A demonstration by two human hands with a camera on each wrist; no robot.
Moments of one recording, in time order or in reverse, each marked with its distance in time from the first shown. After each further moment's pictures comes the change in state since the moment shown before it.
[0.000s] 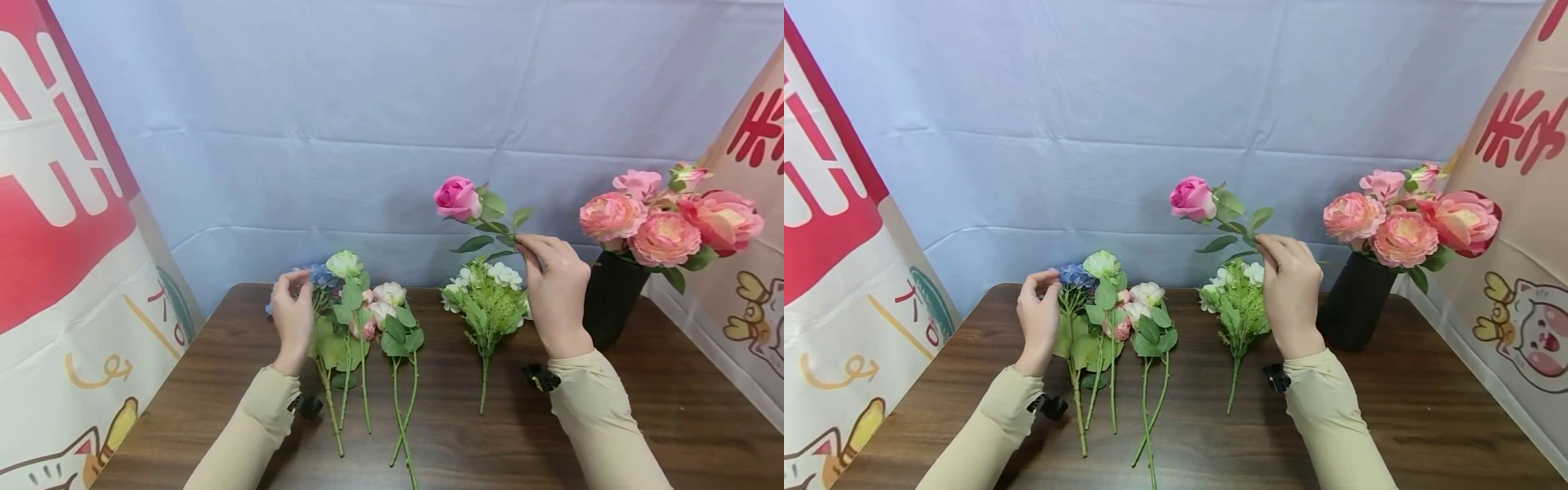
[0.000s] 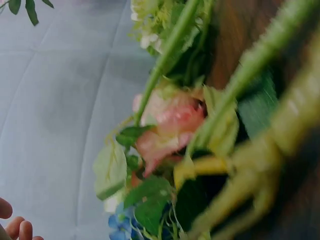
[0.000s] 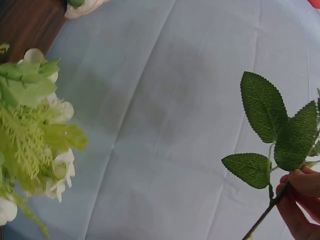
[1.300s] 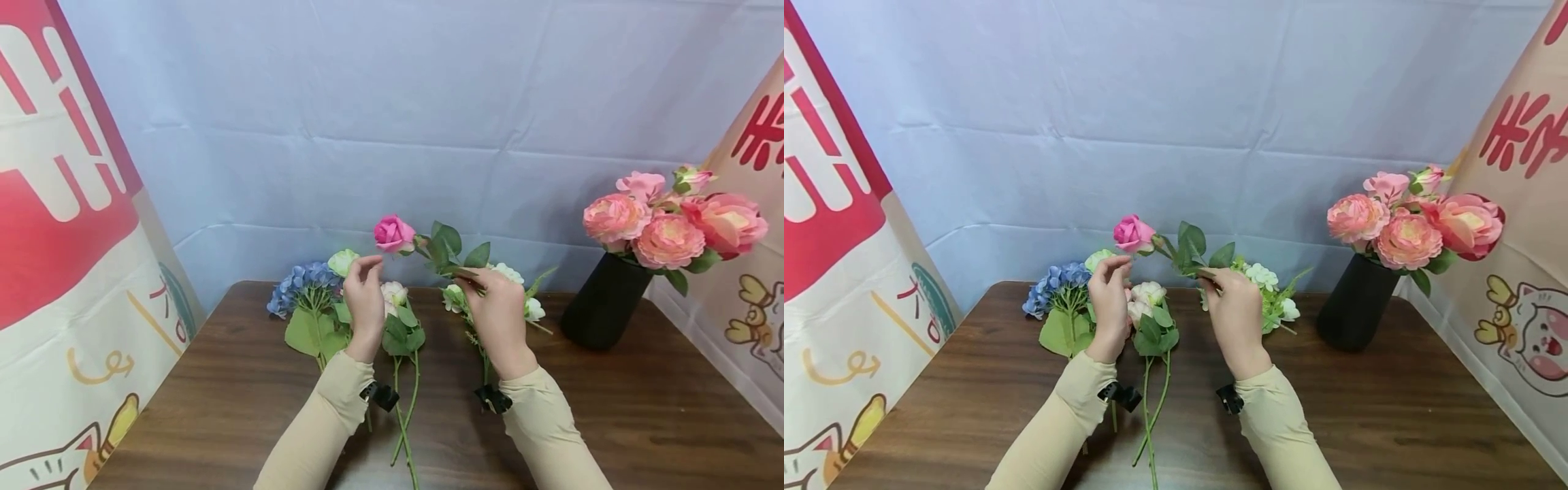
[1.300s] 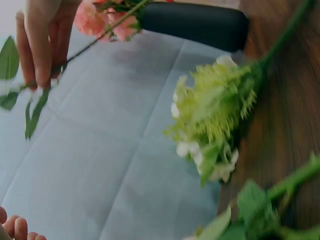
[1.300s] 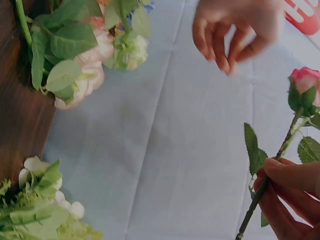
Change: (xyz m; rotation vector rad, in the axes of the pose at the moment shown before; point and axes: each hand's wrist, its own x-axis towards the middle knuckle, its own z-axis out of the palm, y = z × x) left_hand -0.034 0.060 0.089 -0.355 -0.094 -0.133; right_hand -0.040 -0.044 0.037 -0.006 -0.230 0.019
